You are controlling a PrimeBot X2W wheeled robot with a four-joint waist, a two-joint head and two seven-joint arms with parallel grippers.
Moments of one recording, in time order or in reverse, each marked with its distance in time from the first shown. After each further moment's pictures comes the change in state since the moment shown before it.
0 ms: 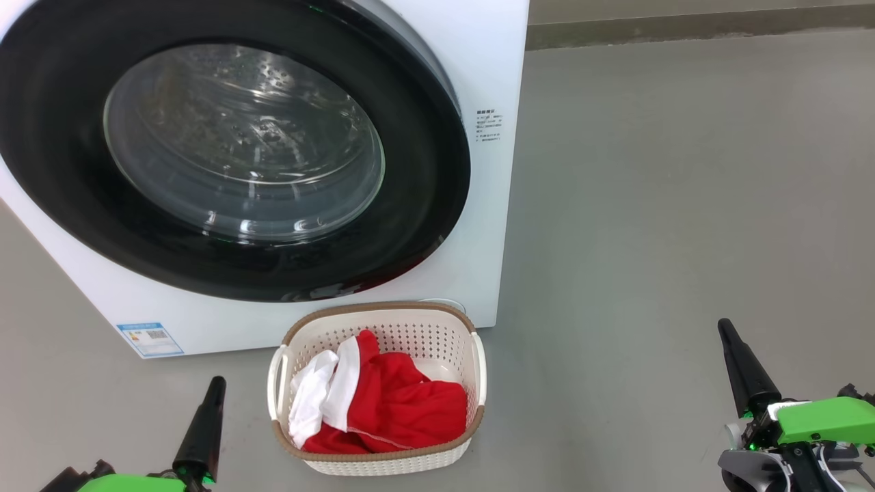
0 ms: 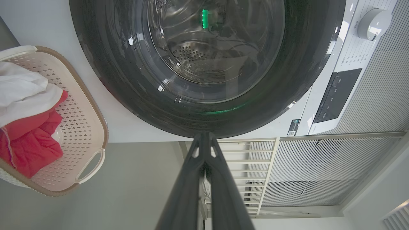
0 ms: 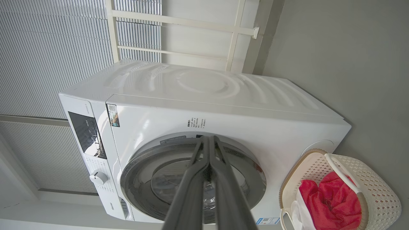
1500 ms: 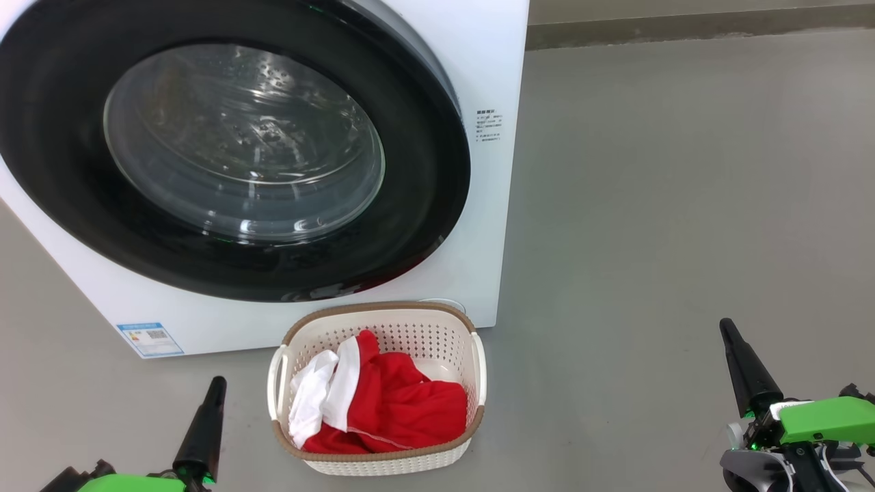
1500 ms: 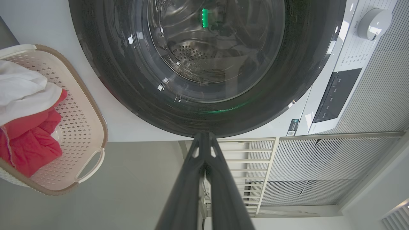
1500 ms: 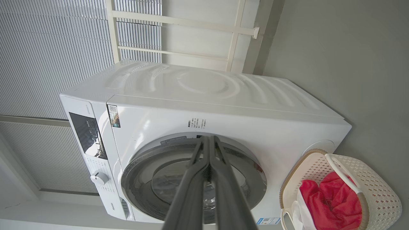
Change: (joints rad) left arm 0.000 -0.003 0.005 0.000 0.000 0.000 0.009; right arm -0.001 0.004 -0.012 0.000 -0.002 0.000 0.012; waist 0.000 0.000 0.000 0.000
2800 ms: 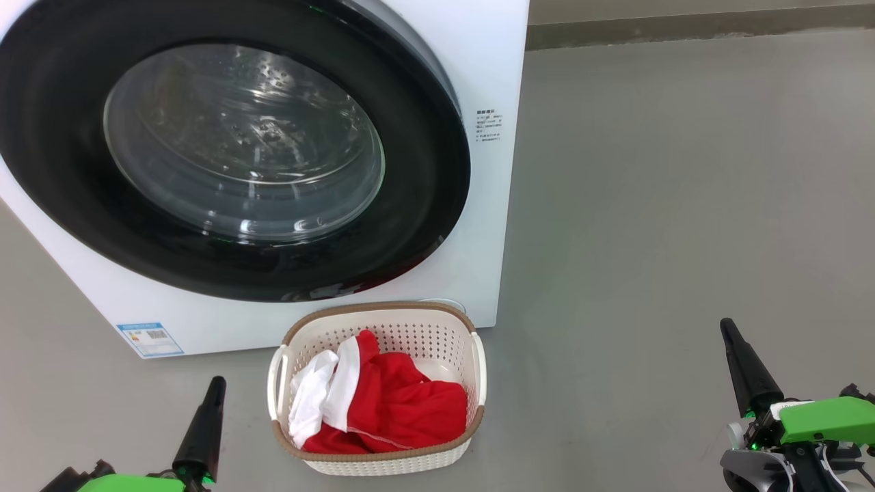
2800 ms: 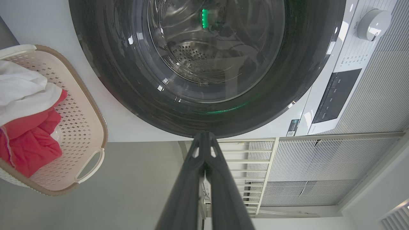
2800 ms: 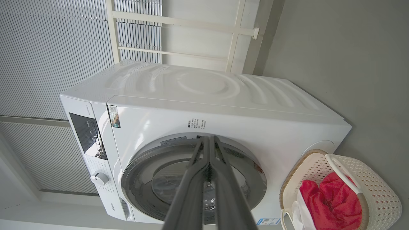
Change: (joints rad) left arm 0.000 -0.001 0.002 0.000 0.000 0.000 0.000; right arm 0.000 0.003 -0.004 0.000 -0.003 0.000 0.002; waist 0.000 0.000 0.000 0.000
